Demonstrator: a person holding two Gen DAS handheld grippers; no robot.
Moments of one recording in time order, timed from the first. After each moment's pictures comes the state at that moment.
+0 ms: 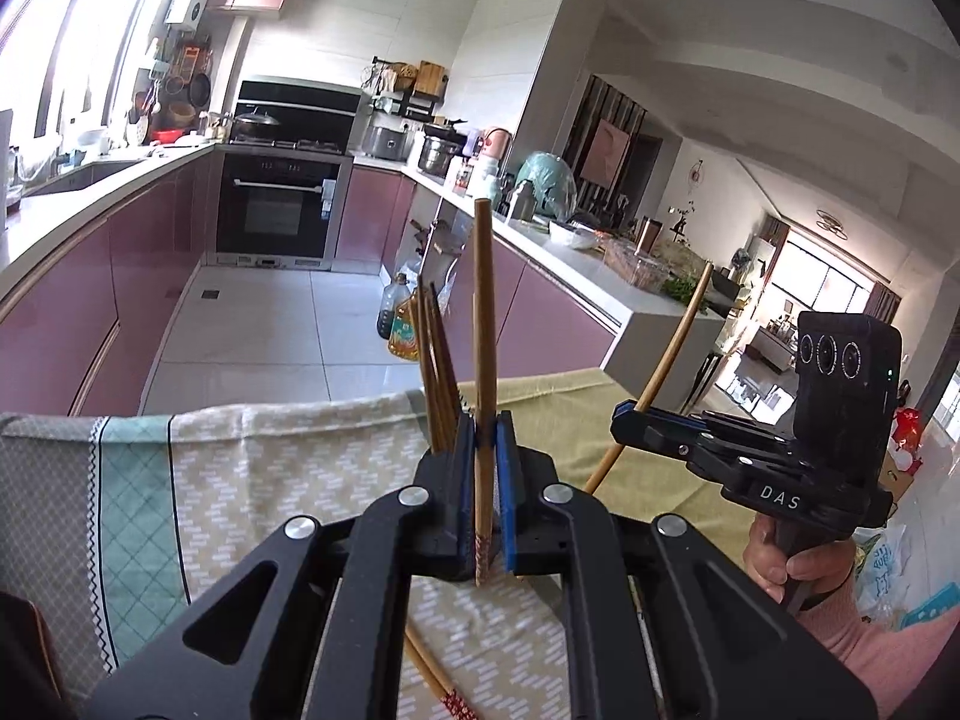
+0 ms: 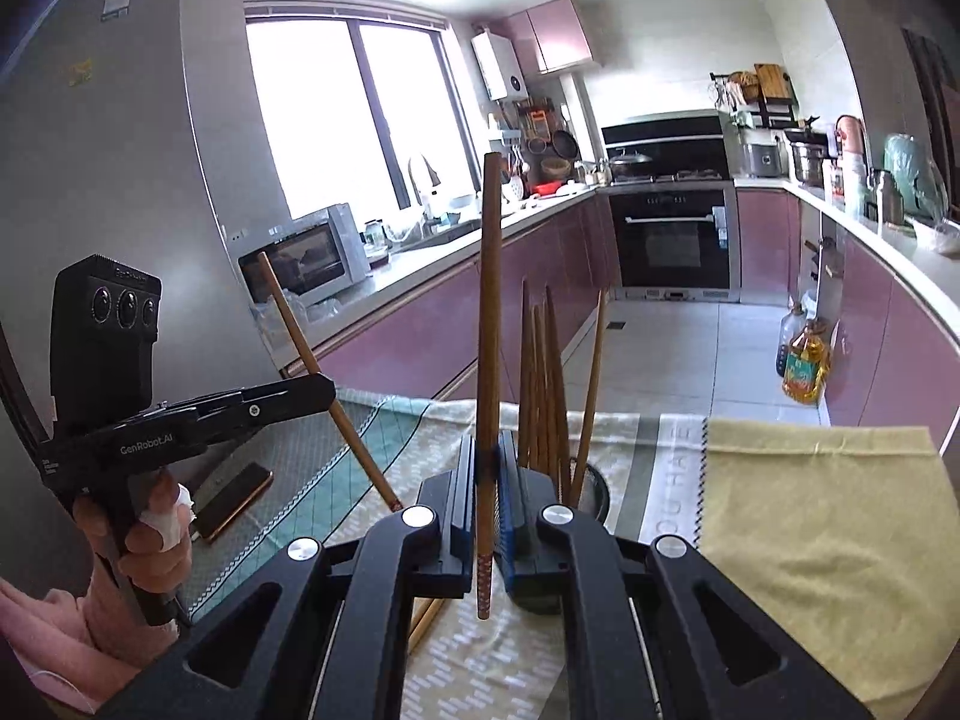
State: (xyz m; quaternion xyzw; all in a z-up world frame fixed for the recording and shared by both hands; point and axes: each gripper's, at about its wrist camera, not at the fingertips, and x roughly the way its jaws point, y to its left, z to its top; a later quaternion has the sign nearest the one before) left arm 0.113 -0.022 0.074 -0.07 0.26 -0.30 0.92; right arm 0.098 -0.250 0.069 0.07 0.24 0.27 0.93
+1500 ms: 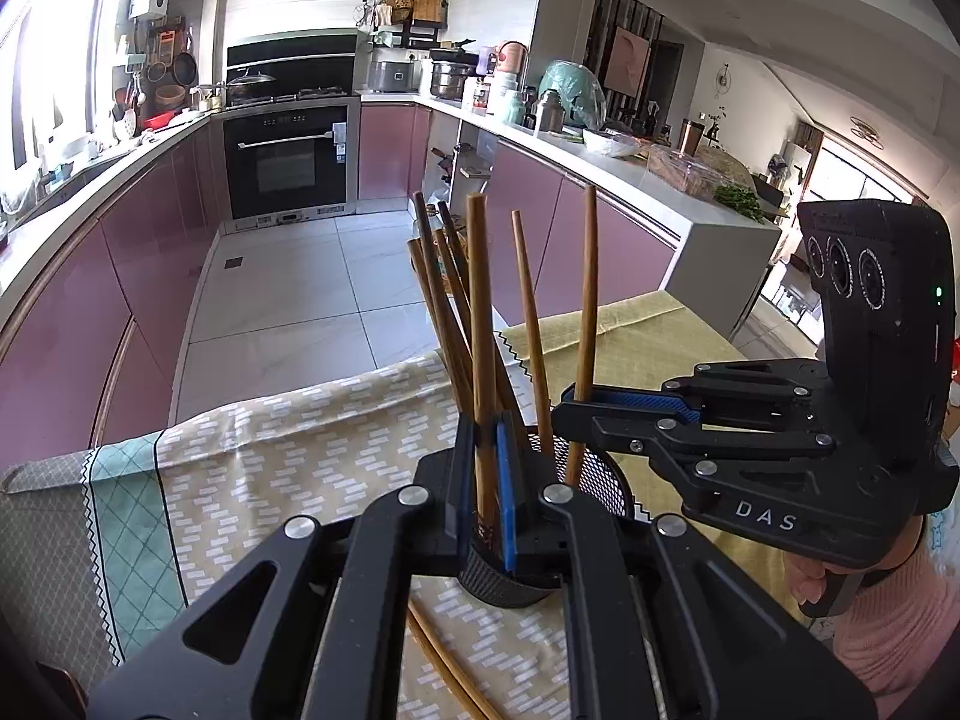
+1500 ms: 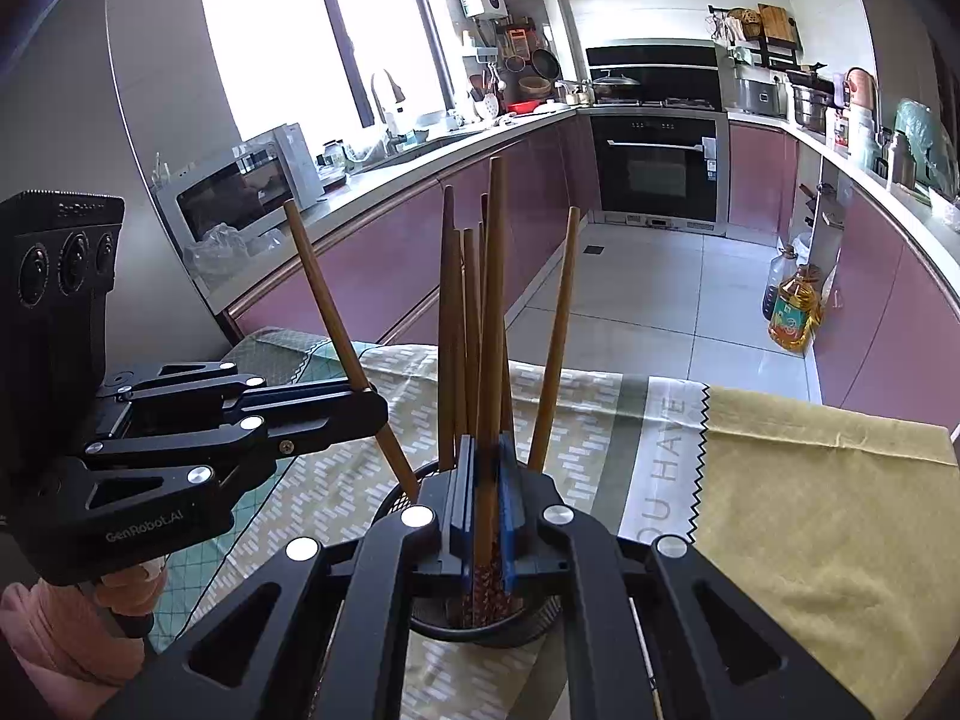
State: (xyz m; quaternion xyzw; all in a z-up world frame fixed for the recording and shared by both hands) left arm 0.205 -0.086 0.037 0.03 0.34 -0.26 0.90; right arm 0.182 -0.223 0.029 0.04 0.35 0.24 0.90
